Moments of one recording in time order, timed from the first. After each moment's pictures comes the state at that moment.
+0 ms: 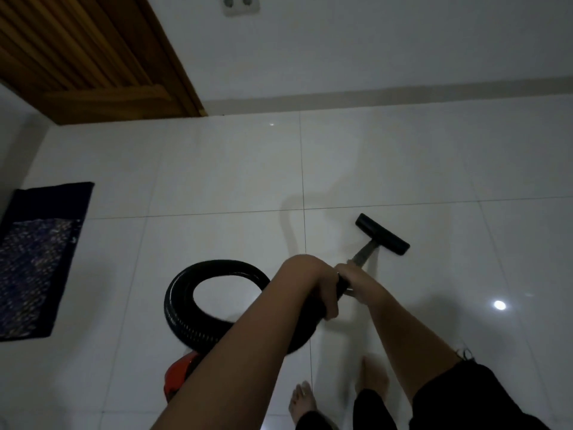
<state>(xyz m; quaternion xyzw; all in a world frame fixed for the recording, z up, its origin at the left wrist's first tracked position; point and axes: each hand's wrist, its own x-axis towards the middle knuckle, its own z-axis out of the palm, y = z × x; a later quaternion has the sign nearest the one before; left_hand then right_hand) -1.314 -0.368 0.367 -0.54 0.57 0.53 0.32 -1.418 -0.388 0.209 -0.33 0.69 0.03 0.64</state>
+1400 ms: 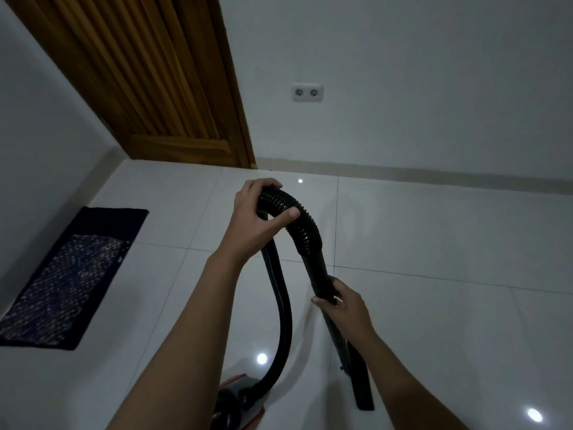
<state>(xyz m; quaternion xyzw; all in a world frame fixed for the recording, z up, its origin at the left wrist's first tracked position) -1.113 -0.349 0.482 -0.67 0.53 0.25 -0.46 -1.317 -0.348 0.327 -0.63 0.52 -0.19 0.54</state>
